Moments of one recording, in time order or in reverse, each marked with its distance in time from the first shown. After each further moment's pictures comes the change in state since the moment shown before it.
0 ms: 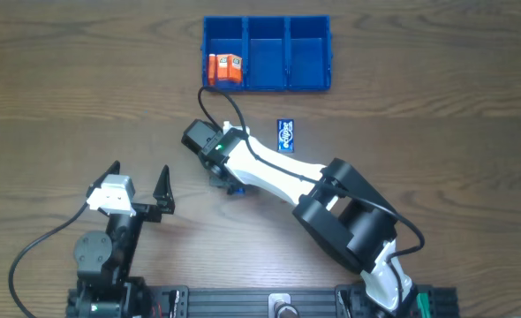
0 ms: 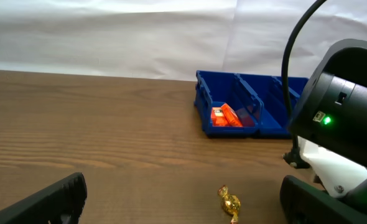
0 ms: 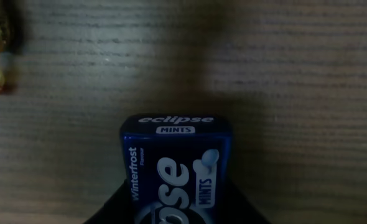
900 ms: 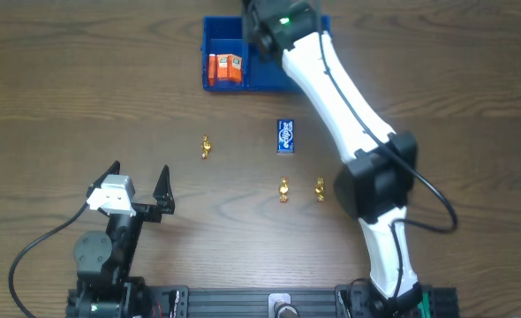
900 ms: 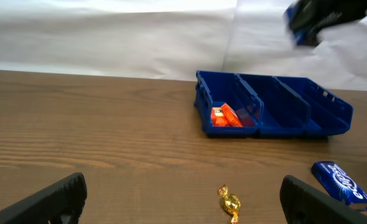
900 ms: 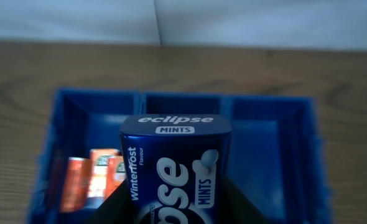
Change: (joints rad) left arm 0.000 0.000 0.000 0.000 0.000 0.000; right arm -0.388 0.176 0.809 -0.049 0.212 -0.528
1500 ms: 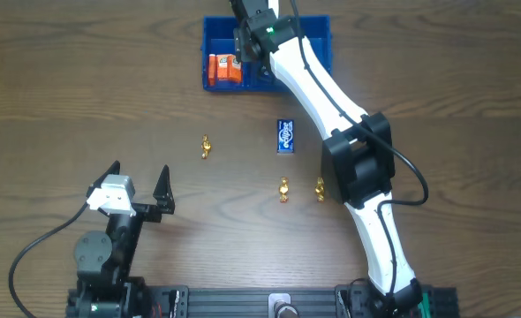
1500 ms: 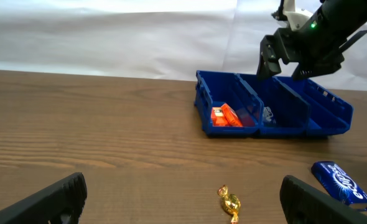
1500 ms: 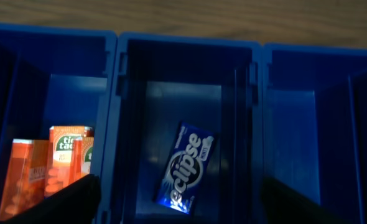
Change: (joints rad) left arm 0.000 0.000 0.000 0.000 0.000 0.000; right arm -0.012 0.135 -0.008 0.007 -0.044 0.000
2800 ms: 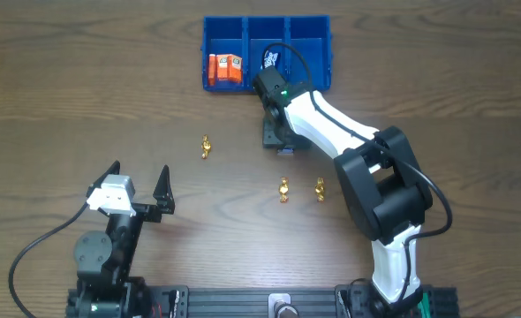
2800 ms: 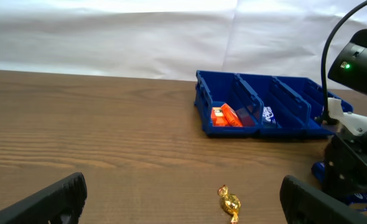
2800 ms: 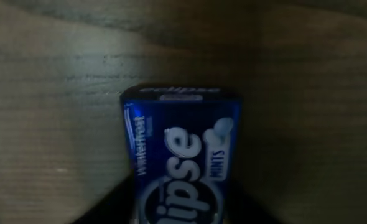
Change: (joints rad) left arm 0.000 0.000 0.000 0.000 0.000 0.000; right arm 0.034 -0.312 -0.801 0.029 -0.213 0.179
